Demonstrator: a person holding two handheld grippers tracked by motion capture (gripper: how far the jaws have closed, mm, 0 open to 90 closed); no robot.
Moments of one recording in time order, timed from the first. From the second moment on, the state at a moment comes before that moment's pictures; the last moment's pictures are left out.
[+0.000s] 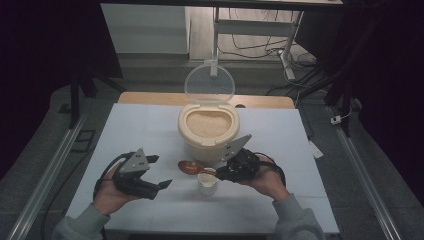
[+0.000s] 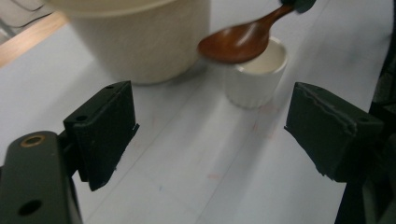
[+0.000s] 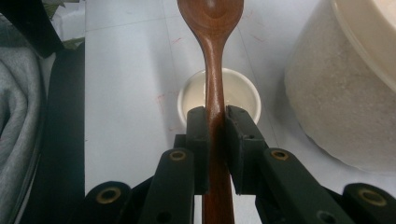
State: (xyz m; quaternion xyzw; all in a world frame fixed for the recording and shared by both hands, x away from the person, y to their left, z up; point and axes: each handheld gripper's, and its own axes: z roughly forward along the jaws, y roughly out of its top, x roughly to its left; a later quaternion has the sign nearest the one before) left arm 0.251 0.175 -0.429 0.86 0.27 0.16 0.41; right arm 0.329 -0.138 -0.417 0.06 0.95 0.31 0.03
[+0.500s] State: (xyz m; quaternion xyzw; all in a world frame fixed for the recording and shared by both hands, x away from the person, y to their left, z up) left arm 0.282 0.104 -0.411 0.91 0.18 0.12 0.35; right arm 0.326 -0.133 -0.417 0.05 0.95 0.31 0.02
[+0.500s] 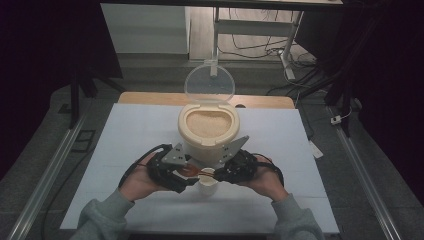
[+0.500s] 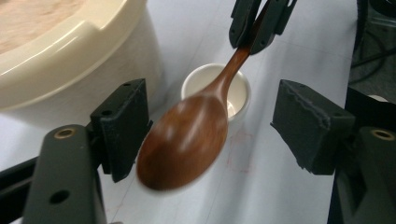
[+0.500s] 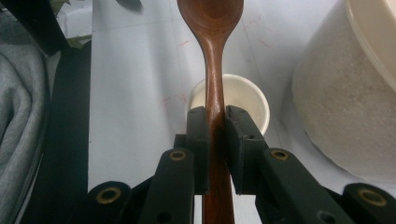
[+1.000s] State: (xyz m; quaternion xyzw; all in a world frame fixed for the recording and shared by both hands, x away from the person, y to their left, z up) left arm 0.301 0.077 -0.424 0.94 0.16 0.05 0.31; right arm 0.322 -0.125 -0.419 0.02 0.95 0.30 0.03
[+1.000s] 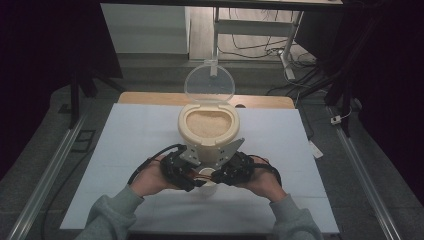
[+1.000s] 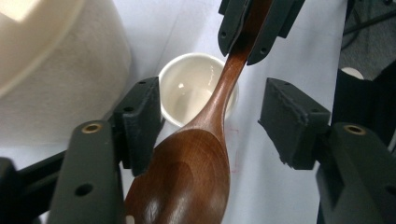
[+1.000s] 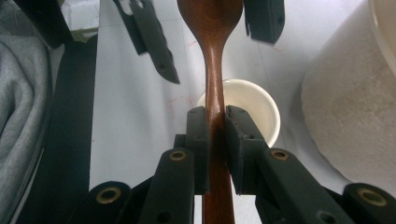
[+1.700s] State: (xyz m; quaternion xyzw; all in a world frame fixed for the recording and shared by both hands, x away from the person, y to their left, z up) left arm 0.302 0.067 -0.440 0.96 0.10 -0.01 0.26; right arm 0.310 -0.118 -0.422 -0.05 0.95 0.29 0.03
